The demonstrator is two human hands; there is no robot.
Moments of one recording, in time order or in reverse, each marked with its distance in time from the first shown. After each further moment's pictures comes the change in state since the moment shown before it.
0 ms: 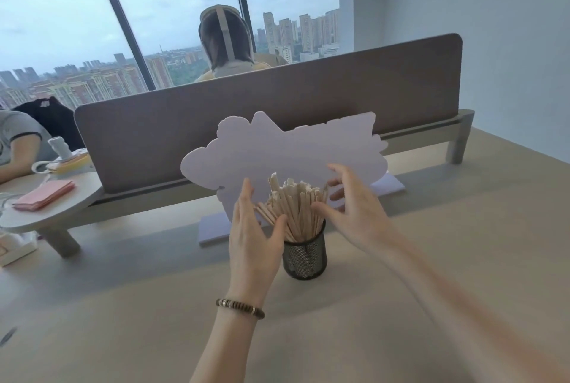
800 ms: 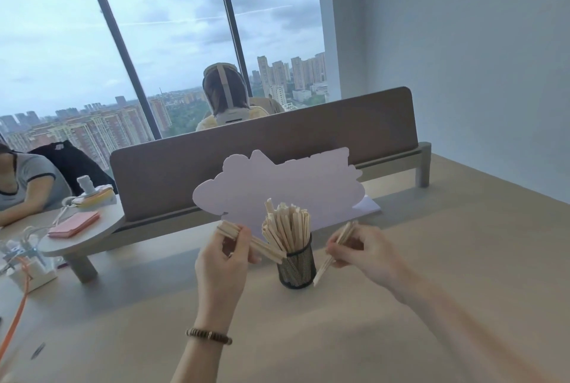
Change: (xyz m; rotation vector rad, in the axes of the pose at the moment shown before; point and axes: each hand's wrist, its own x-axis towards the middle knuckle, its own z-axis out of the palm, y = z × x) left_hand -0.033 0.036 -0.071 -0.322 0.094 -0.095; right_hand -0.079 -0.020 -0.053 0.544 -0.100 0.248
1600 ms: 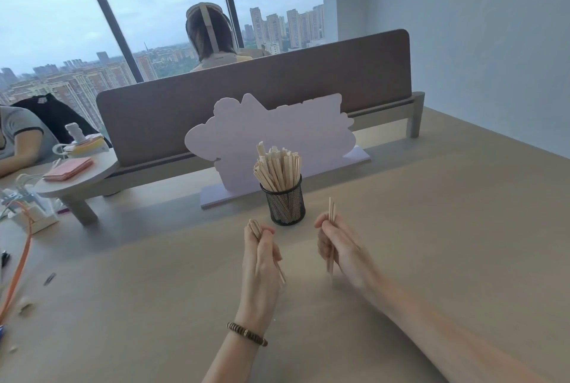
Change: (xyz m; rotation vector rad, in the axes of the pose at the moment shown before) left_hand -0.113 -0.027 0.025 -0.246 -0.145 -0.143; right_hand -0.073 0.050 0.056 0.314 0.005 -0.027
